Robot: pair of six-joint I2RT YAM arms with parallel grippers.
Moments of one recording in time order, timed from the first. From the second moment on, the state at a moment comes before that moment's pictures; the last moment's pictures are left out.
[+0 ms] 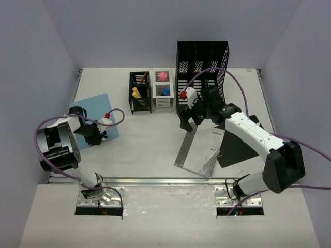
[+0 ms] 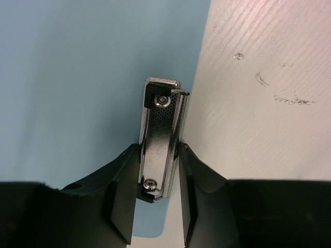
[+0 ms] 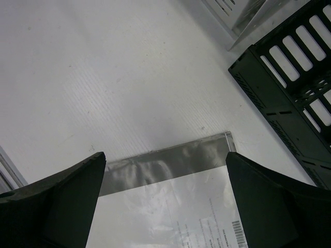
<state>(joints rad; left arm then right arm) 0.39 1.62 0.86 -0.69 0.41 1.37 0.47 1.43 1.05 -0.39 -0.32 -0.29</state>
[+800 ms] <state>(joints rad) 0.43 1.15 0.96 -1.31 0.68 1.48 0.62 1.16 0.70 0.34 -0.84 -0.70</state>
